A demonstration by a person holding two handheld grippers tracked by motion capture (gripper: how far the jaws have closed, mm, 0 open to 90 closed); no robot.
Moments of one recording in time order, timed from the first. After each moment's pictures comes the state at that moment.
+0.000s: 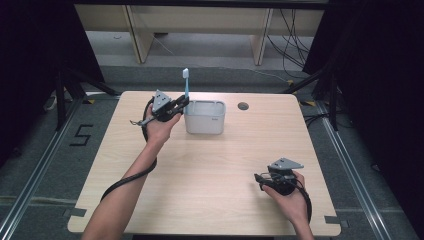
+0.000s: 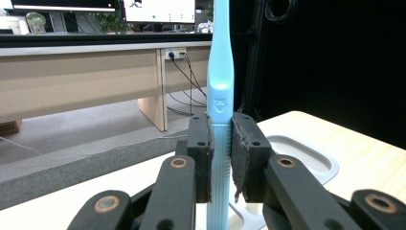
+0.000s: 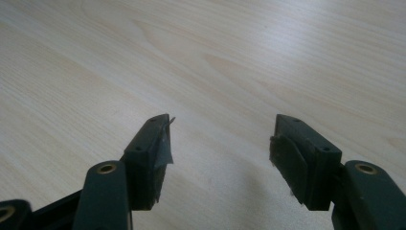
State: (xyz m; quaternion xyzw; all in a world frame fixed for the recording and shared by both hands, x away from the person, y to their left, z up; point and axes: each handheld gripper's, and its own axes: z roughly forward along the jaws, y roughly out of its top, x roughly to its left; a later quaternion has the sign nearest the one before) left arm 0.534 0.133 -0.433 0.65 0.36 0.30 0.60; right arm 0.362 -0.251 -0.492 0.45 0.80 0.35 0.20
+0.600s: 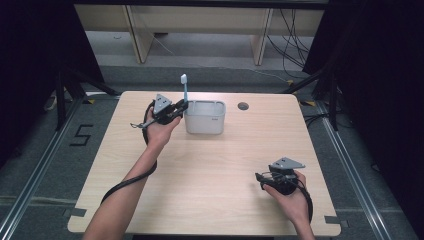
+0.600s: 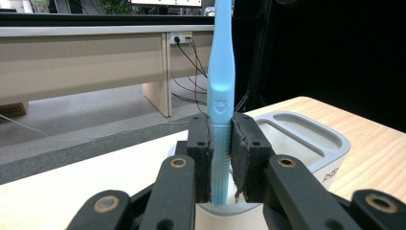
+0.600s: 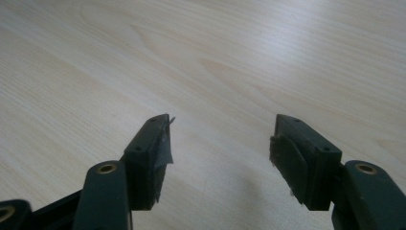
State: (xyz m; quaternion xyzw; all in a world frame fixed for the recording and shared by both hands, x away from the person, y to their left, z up) left arm 0.533 0.133 -0.444 0.65 0.38 0.29 0.58; right arm 0.361 -0.253 -0.489 0.45 0.79 0.35 0.21
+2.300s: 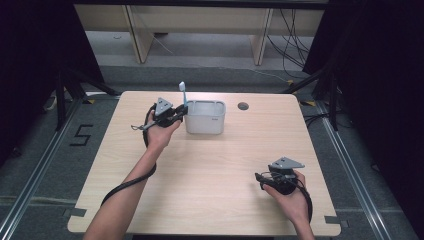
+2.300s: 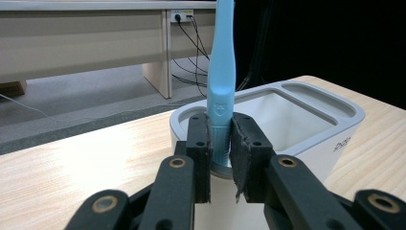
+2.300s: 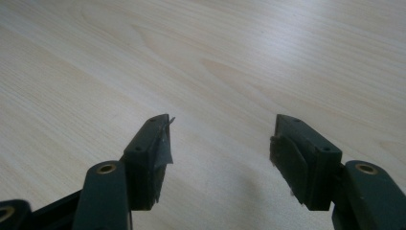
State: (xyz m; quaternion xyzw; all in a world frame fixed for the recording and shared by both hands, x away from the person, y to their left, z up) left arm 0.534 0.134 -0.458 0.67 0.40 0.27 0.56; right arm 0.362 -0.252 -0.488 0.45 0.80 0.35 0.21
